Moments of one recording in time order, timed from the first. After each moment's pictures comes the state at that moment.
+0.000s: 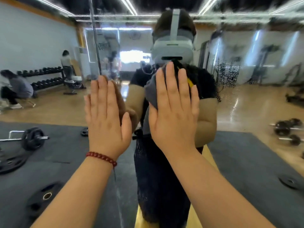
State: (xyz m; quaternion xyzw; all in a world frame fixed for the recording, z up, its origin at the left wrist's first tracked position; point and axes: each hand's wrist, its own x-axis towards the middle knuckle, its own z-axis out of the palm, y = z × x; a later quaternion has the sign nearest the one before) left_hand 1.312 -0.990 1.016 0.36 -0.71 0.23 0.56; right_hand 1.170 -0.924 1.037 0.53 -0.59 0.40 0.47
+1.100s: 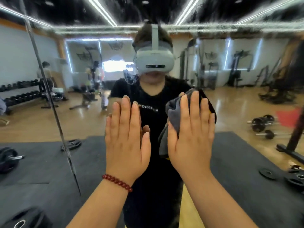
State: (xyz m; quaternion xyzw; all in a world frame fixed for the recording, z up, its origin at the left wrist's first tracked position) left_hand 1.197 -0.935 0.994 0.30 -0.76 0.21 0.55; right_hand 1.061 -0.867 1.000 0.47 -0.65 0.42 0.42
